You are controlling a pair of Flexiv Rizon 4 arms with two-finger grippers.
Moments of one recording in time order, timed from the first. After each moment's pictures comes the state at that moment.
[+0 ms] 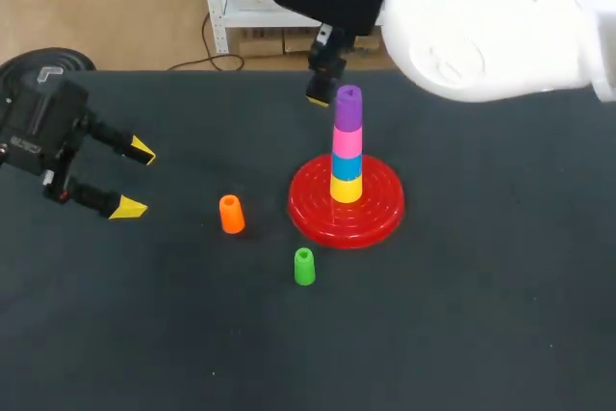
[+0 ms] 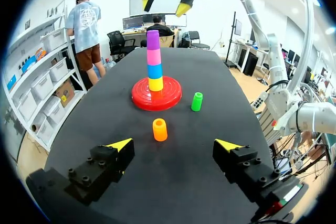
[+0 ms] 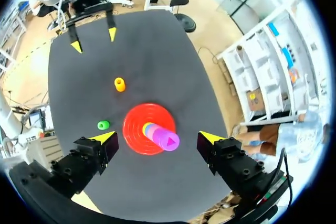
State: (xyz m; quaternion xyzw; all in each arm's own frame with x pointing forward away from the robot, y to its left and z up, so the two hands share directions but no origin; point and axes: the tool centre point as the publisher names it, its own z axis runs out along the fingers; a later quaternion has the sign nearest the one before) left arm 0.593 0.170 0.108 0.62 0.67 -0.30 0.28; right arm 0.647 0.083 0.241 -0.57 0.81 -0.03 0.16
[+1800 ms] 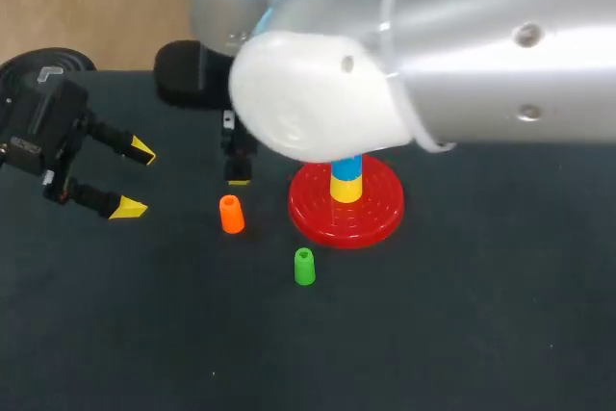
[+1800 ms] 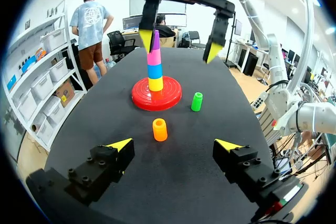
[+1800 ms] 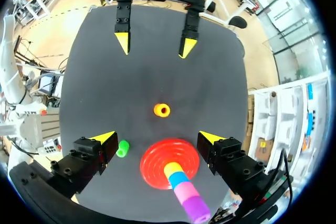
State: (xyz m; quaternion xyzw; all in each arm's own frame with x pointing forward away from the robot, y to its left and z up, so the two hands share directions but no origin) left arm 0.593 0.170 0.108 0.62 0.67 -0.30 0.28; right arm 0.603 0.197 0.157 -0.73 0.68 0.00 0.09
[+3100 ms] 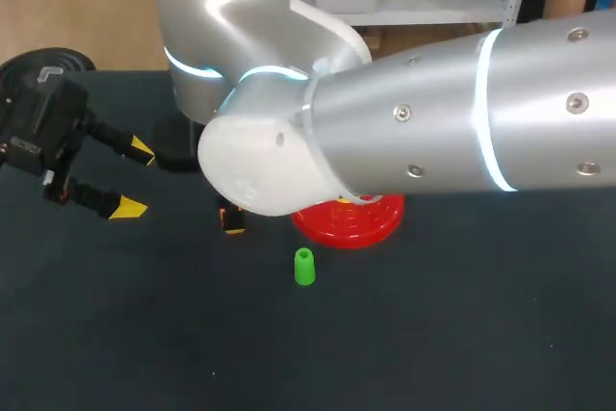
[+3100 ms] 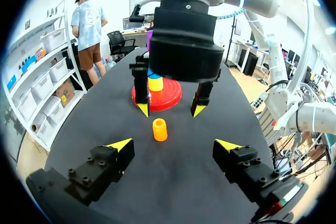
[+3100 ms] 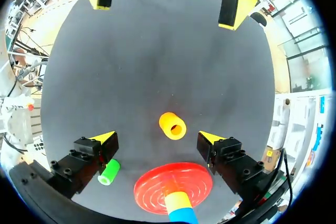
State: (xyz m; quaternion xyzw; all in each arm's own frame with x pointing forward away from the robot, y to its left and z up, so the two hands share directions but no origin) left arm 0.593 0.170 0.108 0.62 0.67 -0.30 0.28; right arm 0.611 0.213 0.052 -0.75 0.66 0.01 0.04
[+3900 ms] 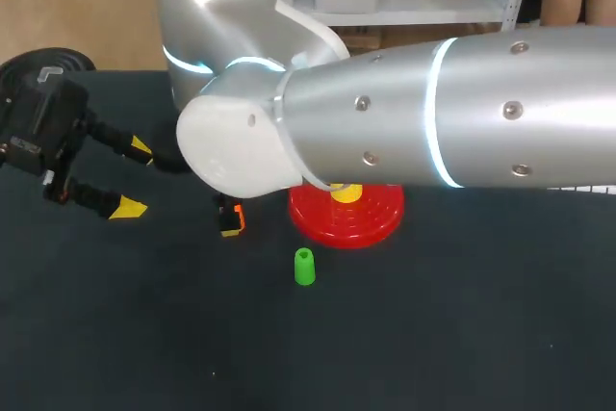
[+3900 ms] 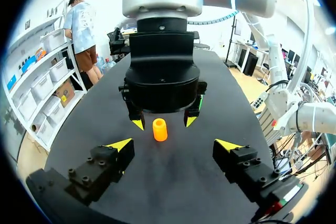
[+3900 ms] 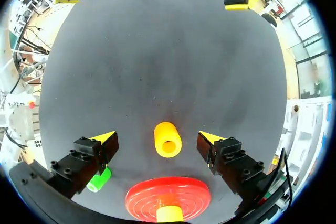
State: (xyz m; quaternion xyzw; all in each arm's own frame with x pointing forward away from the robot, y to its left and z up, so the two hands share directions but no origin) left arm 0.593 0.170 0.108 0.62 0.67 -0.30 0.28; right arm 0.622 0.224 0.028 -0.76 0.64 0.04 0.02
